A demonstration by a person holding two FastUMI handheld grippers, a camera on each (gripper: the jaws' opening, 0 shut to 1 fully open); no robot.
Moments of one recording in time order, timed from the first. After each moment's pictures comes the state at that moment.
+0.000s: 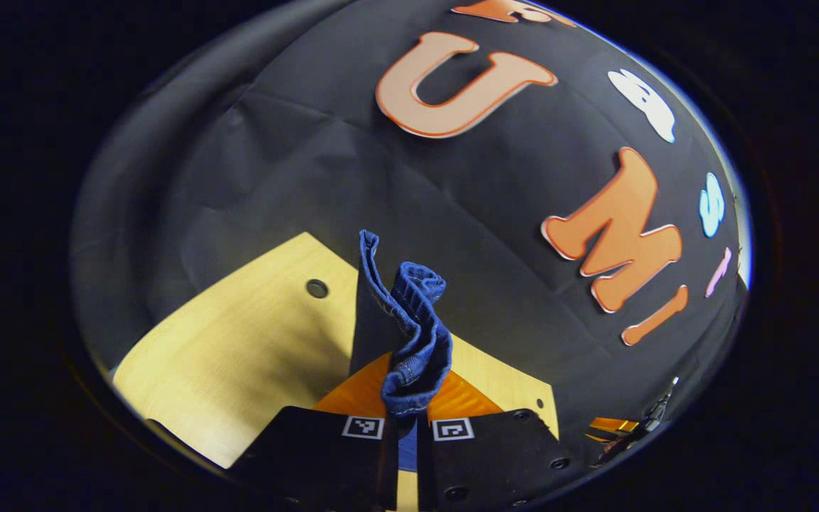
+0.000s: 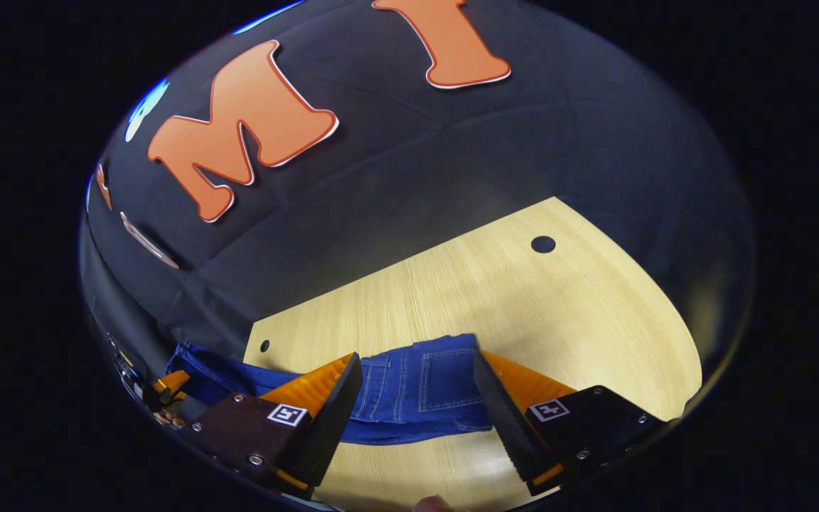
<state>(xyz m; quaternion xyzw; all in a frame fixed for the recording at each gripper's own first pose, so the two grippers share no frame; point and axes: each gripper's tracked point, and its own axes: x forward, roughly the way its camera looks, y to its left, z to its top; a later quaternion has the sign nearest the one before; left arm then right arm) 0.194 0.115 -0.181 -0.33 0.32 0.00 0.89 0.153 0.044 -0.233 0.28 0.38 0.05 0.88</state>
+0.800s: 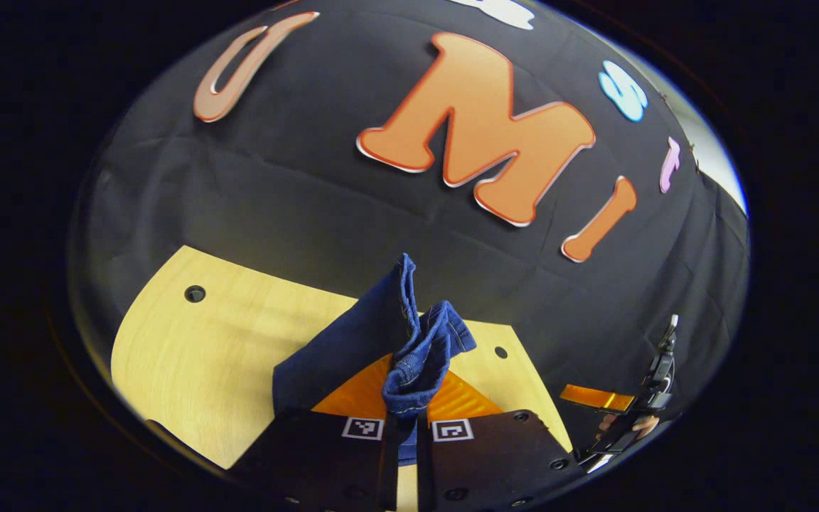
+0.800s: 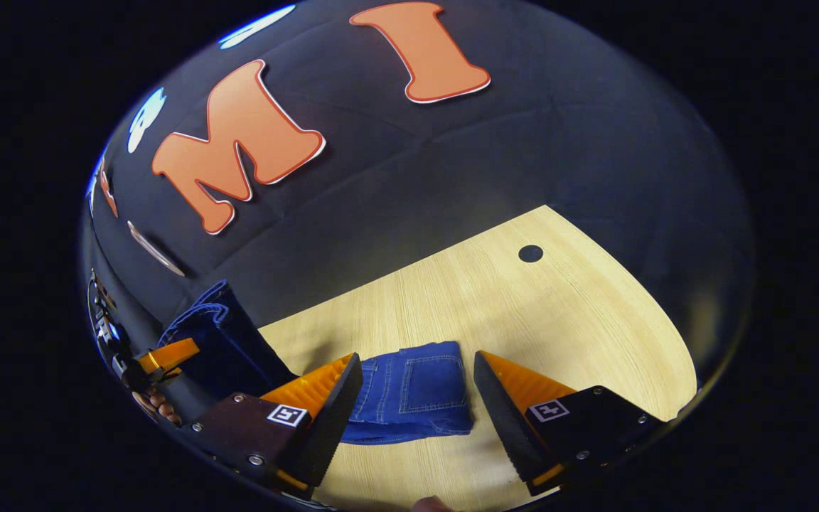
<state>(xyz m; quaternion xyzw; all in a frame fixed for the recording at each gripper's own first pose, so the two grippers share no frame) 0.226 -0.119 -0.145 -0.20 0.36 -0.16 0.90 0.139 0.007 -0.241 0.30 0.37 0.06 0.88</state>
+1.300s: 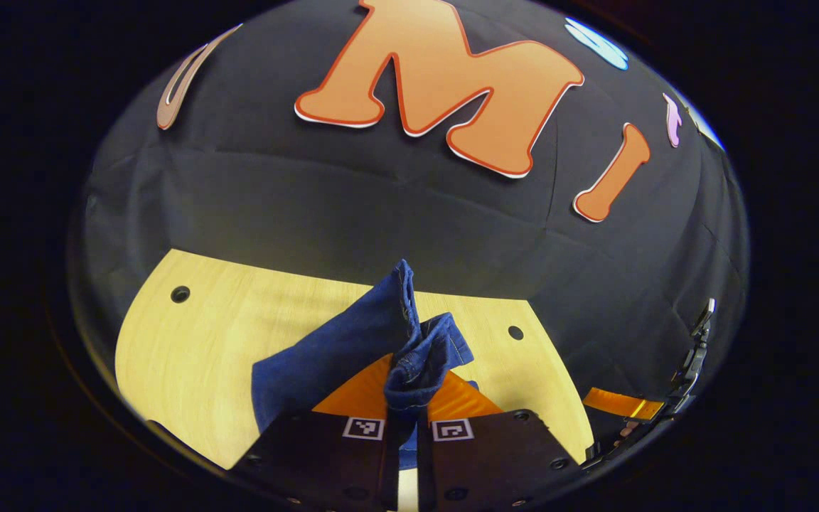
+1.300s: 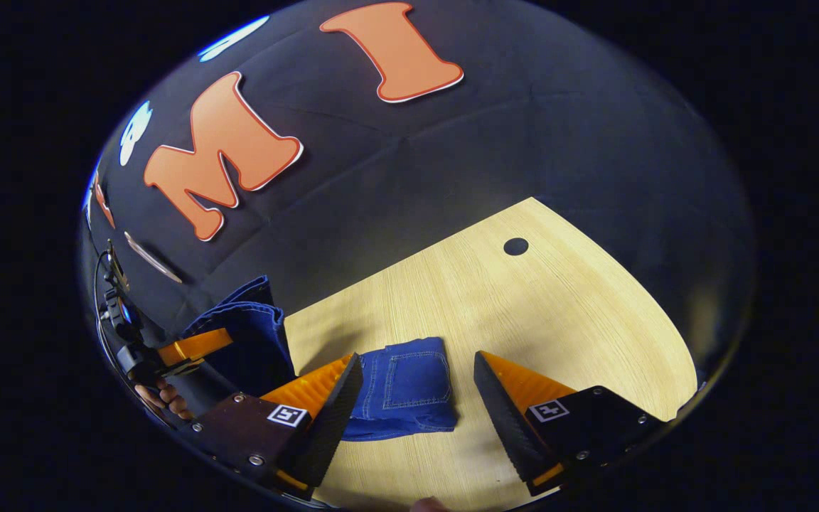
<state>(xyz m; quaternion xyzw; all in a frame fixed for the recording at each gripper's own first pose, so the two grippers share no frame) 0.240 -0.190 -0.182 -0.16 0.40 -0.15 0.89 0.131 -0.014 -0.261 0.32 0.38 0.05 0.87</state>
